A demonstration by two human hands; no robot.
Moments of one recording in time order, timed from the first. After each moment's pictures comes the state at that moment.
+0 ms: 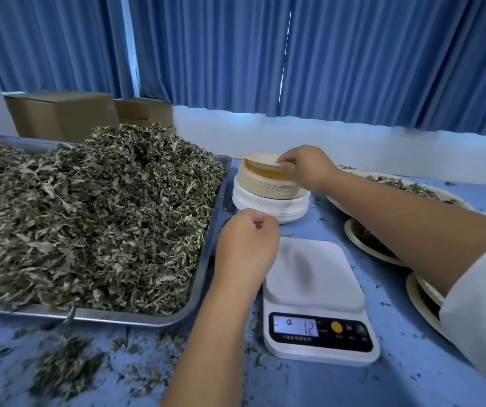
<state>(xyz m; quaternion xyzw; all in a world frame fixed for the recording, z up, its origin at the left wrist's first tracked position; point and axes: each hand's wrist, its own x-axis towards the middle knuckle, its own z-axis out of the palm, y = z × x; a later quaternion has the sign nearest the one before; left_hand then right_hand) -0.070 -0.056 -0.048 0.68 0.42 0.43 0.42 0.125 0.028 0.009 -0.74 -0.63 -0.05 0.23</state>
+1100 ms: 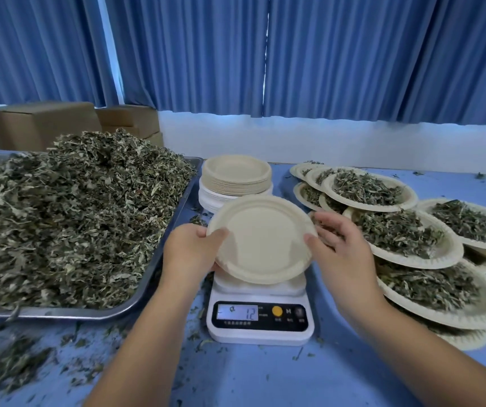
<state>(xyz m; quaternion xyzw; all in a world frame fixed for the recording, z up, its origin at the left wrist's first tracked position) -0.058 -0.058 -0.068 0.63 0.50 0.41 0.42 0.112 -0.165 -0.083 -0.57 -0.38 0.17 0.71</state>
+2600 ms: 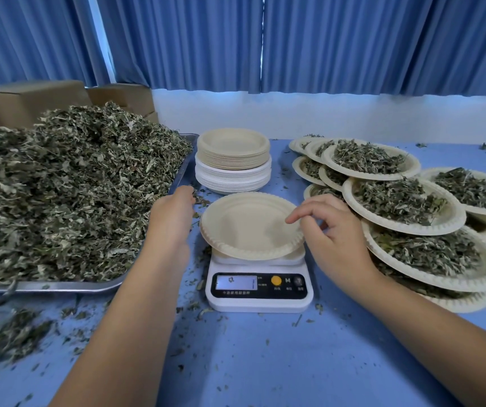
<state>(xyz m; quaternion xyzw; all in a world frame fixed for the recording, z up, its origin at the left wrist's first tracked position) -0.062 -0.035 -0.070 0.44 0.50 0.48 0.56 0.113 -0.171 -0.093 -0.61 -0.56 0.02 0.56</state>
